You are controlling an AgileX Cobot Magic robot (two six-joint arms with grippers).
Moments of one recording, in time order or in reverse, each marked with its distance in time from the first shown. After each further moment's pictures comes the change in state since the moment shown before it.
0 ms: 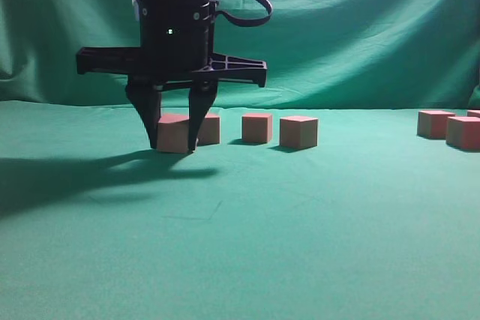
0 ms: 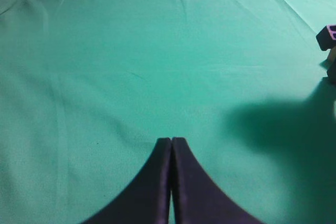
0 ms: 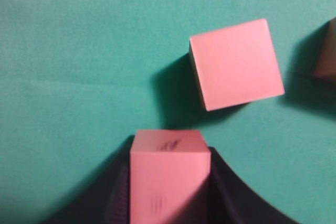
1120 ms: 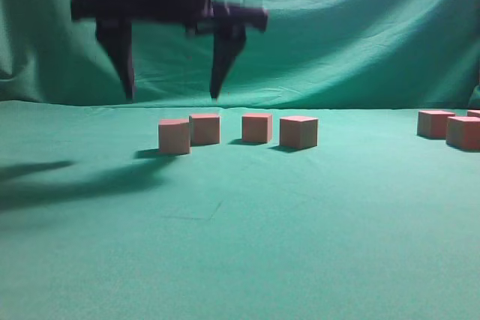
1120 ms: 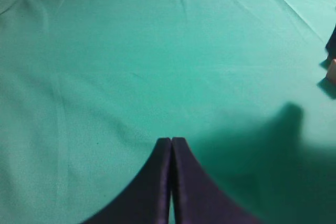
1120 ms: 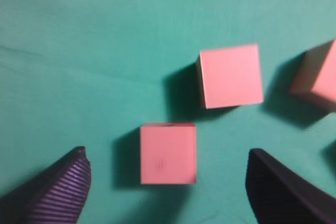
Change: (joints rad) left arm 0.000 0.000 0.000 0.000 0.000 0.000; right arm 0.001 -0.060 -0.042 0.023 0.087 -0.166
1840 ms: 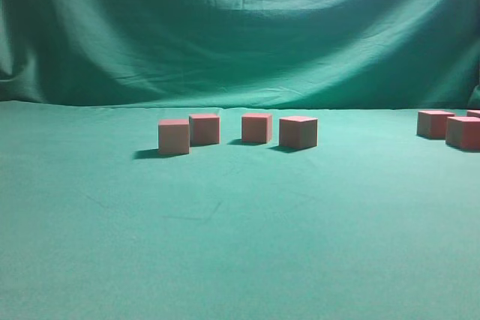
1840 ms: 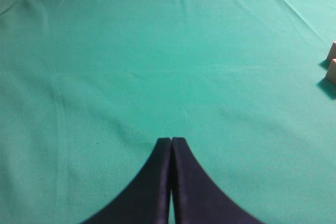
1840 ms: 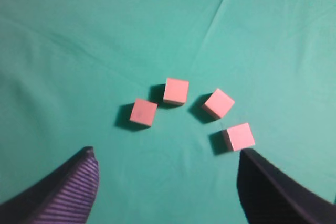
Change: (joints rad) left arm 0.000 0.000 0.000 0.000 0.000 0.000; right arm 0.021 -0.409 -0.065 0.026 0.290 -0.400
